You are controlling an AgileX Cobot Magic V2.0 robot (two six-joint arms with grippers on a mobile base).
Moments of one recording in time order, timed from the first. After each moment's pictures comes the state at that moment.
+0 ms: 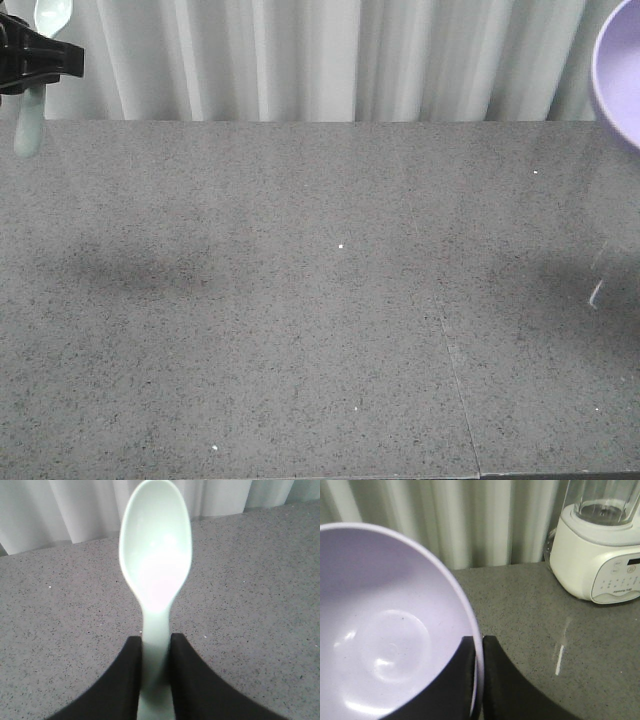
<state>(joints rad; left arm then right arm) -0.16 1.41 -1.55 -0.01 0.84 -0.02 -0.14 0.98 -1.22 0.06 0.70 -0.01</state>
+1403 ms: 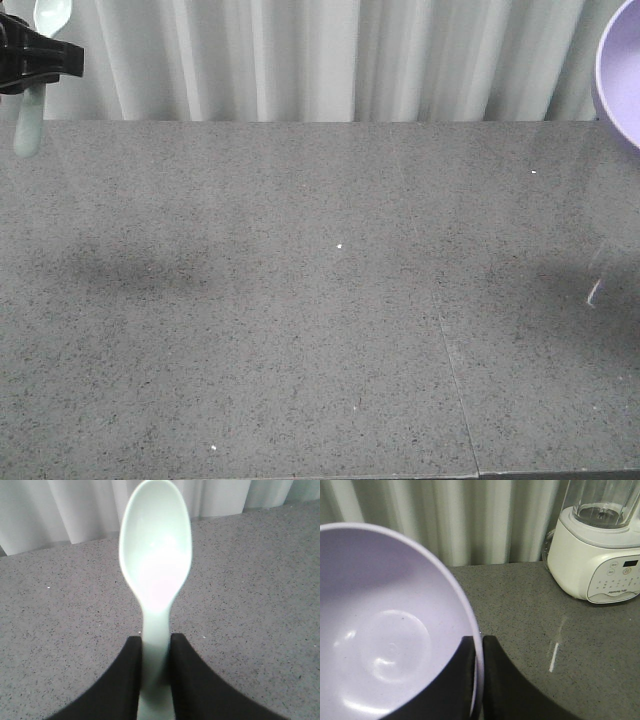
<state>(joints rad) -0.16 1.41 -1.55 -0.01 0.84 -0.02 -0.14 0.98 -1.23 0.06 0.73 -0.03</state>
